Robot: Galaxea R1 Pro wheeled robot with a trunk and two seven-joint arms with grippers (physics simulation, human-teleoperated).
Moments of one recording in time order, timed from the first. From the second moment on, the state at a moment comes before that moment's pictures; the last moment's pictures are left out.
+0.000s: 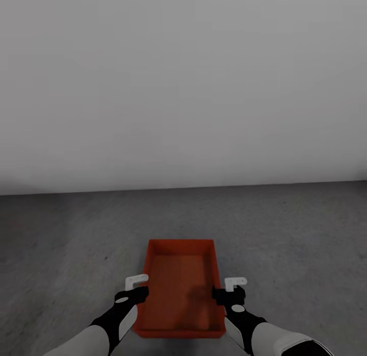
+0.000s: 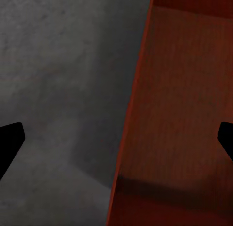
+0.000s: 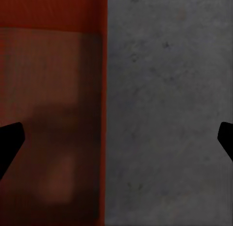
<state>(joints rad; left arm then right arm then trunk) -0.63 -0.11 0.00 -0.23 0.14 -0.01 0.24 -0.70 0.14 0.24 -0.01 -0.13 -0.26 -0.24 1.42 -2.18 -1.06</state>
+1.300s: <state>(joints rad) -0.63 -0.11 0.00 -0.23 0.14 -0.01 0.23 -0.70 0.14 0.24 -0.01 -0.14 -0.26 -0.24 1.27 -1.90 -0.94</state>
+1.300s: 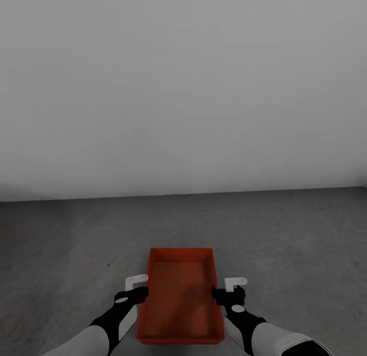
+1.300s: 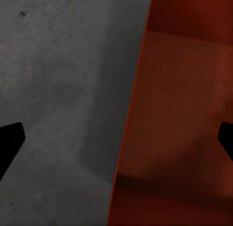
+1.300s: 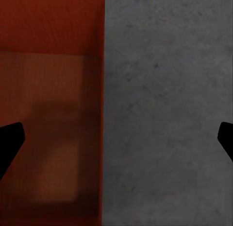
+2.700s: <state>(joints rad) -0.63 -0.11 0.00 -0.23 0.14 -0.01 0.23 -0.70 0.14 0.24 -0.01 -0.14 -0.26 -0.24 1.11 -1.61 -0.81</state>
